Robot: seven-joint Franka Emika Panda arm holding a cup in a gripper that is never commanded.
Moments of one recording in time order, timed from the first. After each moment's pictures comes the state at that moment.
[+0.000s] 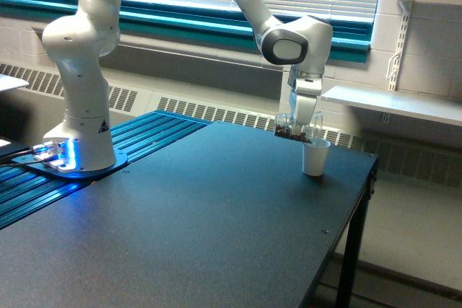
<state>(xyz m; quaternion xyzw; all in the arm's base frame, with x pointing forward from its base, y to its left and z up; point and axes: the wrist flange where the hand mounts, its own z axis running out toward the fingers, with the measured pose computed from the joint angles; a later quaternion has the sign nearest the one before) 0.502 0.267 0.241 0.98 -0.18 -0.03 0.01</state>
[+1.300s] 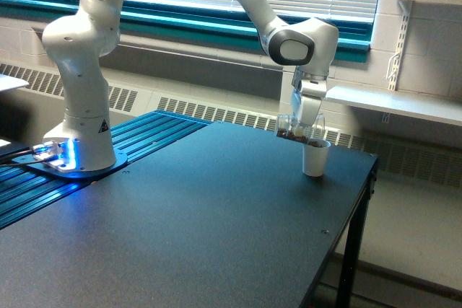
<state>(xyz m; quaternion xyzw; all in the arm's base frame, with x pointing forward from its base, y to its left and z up) 0.510 0.275 0.236 0.99 -0.16 -0.05 0.03</state>
